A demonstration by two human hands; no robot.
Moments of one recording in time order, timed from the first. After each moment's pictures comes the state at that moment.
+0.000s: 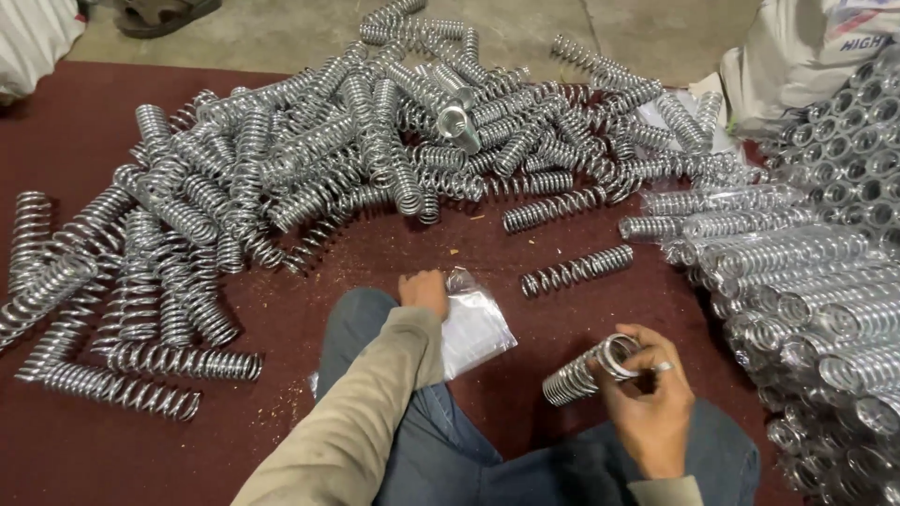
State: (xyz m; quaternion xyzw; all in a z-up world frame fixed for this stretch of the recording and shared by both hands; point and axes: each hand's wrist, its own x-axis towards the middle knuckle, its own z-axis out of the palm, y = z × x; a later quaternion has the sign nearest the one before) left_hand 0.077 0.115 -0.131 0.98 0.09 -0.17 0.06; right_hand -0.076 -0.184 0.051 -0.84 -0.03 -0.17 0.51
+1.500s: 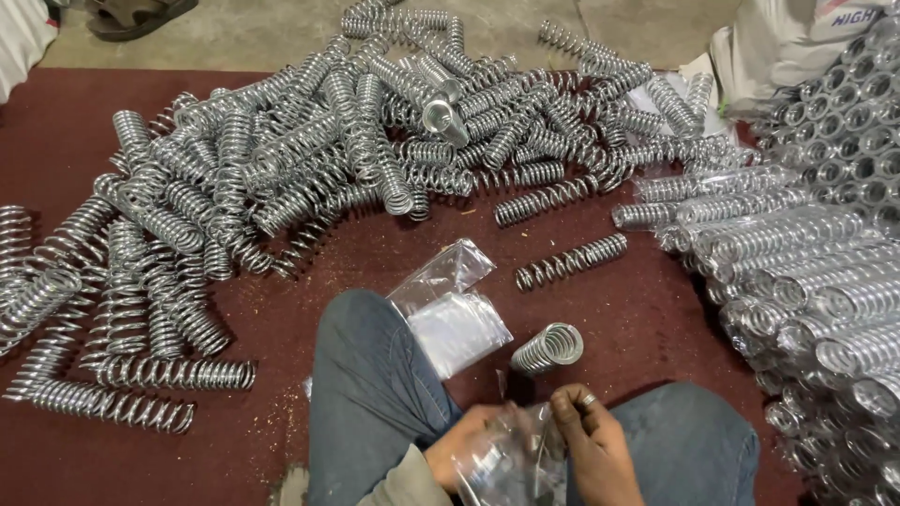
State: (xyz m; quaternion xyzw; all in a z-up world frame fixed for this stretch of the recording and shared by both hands) left_hand -0.134 0.018 -0.030 0.52 -0.02 -0.33 0.79; right_hand -0.128 -0.166 0.012 -0.74 0.11 0.09 0.65
